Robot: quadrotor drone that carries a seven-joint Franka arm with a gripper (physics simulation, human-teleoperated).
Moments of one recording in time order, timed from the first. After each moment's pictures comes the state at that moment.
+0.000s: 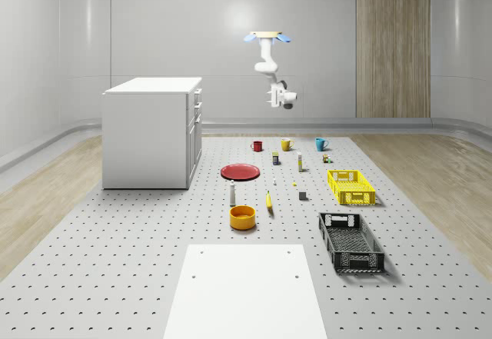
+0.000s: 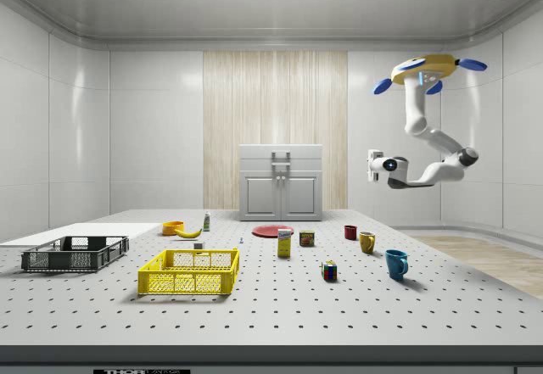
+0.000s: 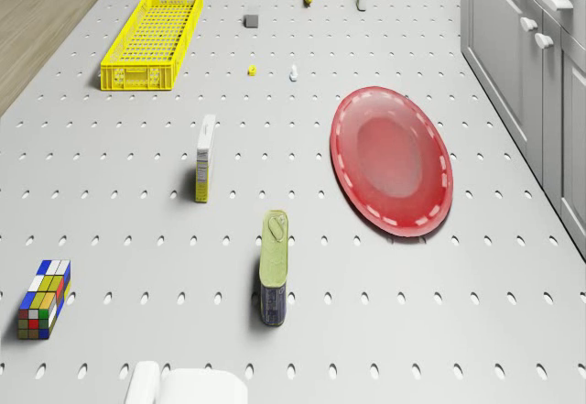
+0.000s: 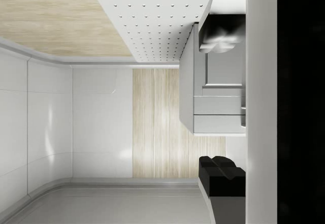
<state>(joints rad) 0.43 -0.90 -0.78 -2.43 0.97 1.52 0.67</state>
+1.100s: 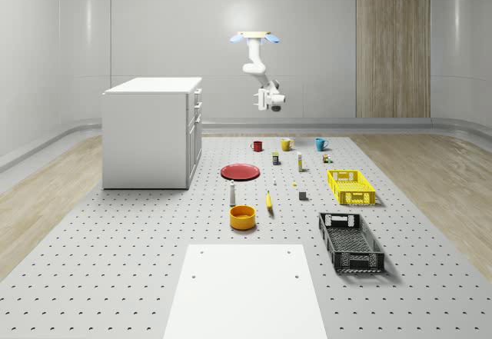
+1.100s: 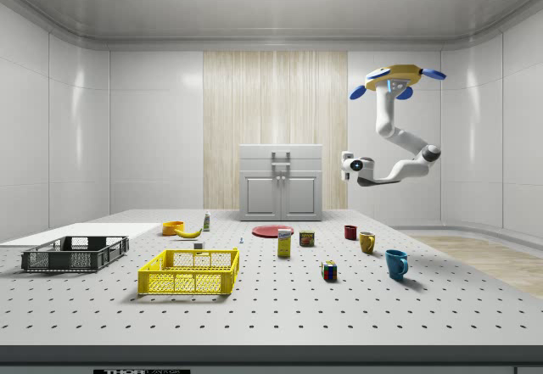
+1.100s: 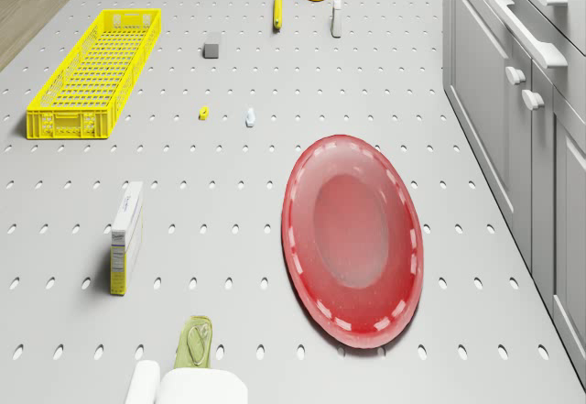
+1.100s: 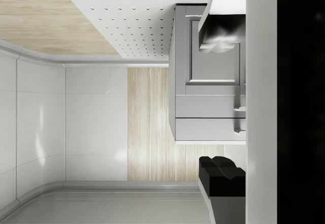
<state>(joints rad) 0.54 -0.99 -0.83 -2.44 0.90 1.61 0.73</state>
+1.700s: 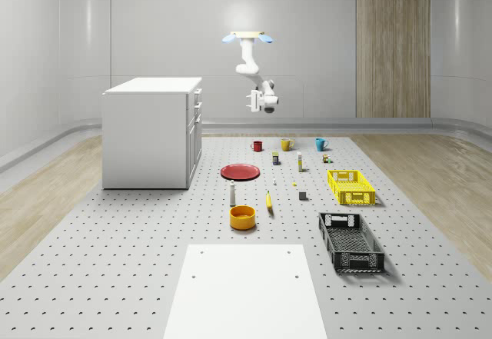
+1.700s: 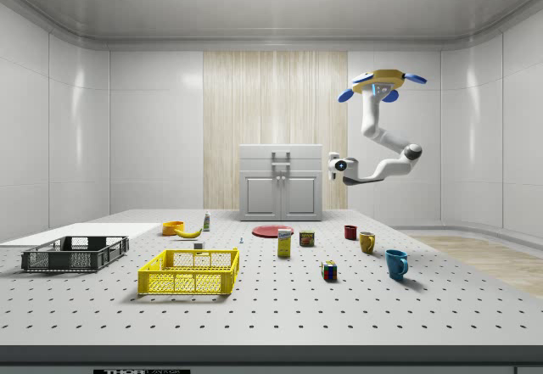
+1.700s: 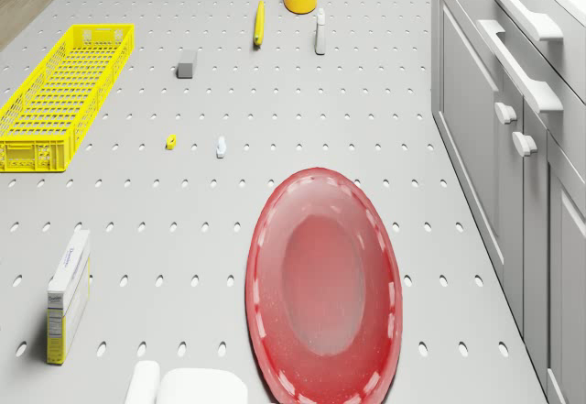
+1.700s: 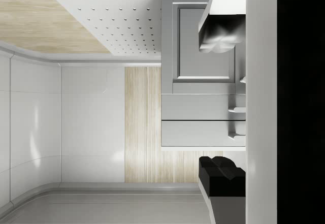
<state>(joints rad) 0.58 -1.04 -0.85 -2.45 0.87 1.65 0.76</state>
